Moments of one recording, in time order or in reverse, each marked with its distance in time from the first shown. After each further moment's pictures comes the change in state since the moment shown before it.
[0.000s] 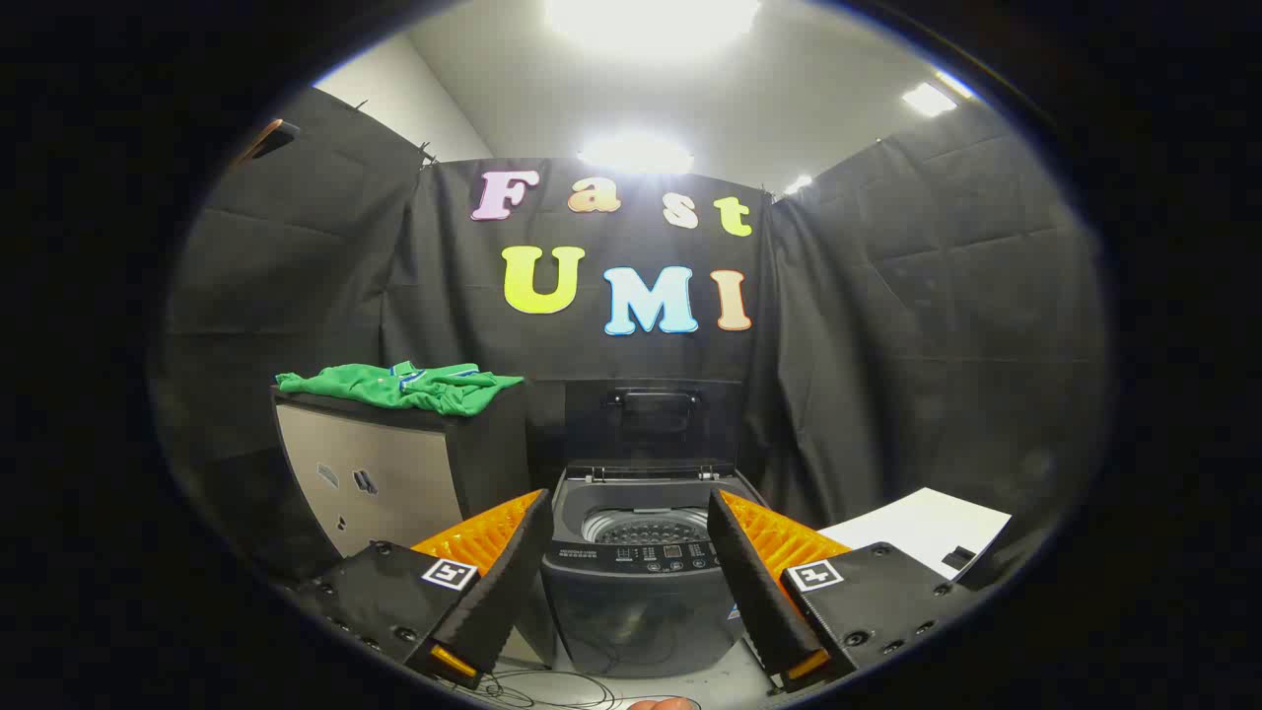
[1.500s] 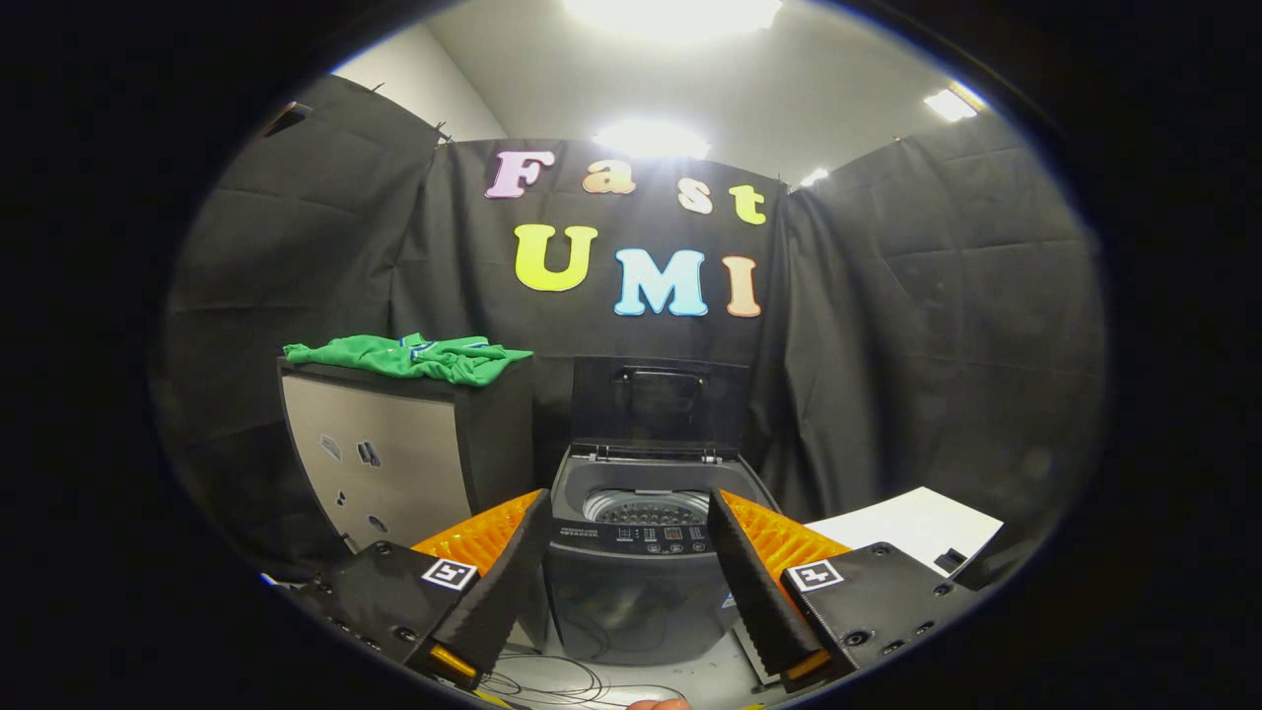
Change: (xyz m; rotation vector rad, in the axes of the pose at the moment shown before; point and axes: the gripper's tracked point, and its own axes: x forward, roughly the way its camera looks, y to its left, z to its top) arm -0.007 0.004 -0.017 -0.061 0.068 -0.003
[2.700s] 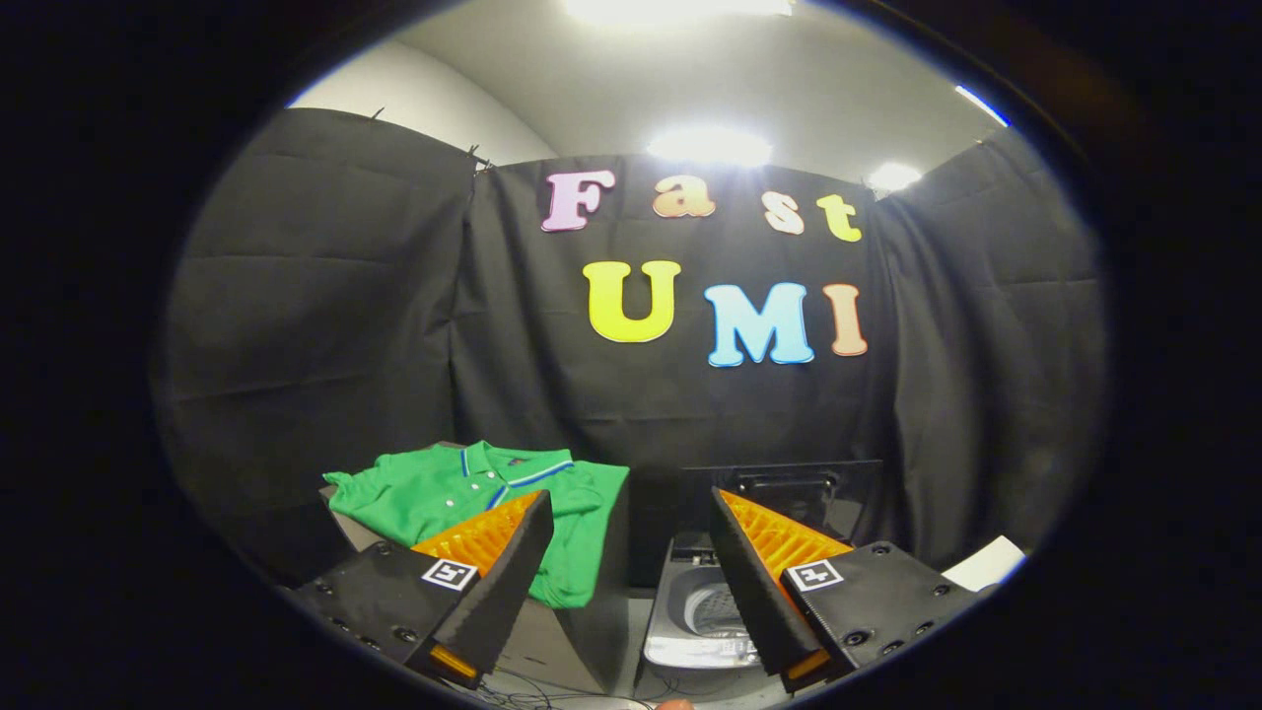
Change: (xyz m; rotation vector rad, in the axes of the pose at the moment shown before) arm 0.140 0.132 0.213 0.035 -0.044 0.295
